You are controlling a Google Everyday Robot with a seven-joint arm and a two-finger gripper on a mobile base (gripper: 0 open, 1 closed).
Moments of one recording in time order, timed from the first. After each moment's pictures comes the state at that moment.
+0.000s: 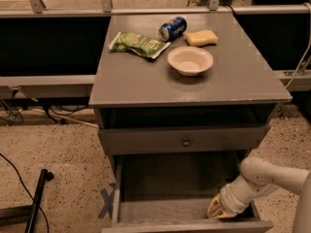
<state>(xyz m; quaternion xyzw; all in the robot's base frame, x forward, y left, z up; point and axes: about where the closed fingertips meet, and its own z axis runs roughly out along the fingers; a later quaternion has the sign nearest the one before) 0.397 -0.231 0.376 -0.74 0.61 0.25 0.12</state>
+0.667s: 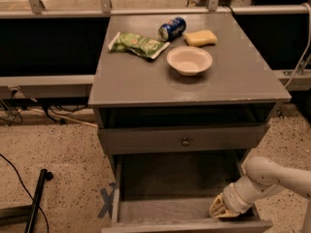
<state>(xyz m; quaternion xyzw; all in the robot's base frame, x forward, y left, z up) 0.393 -0.233 0.384 -0.74 0.61 0.26 0.13</state>
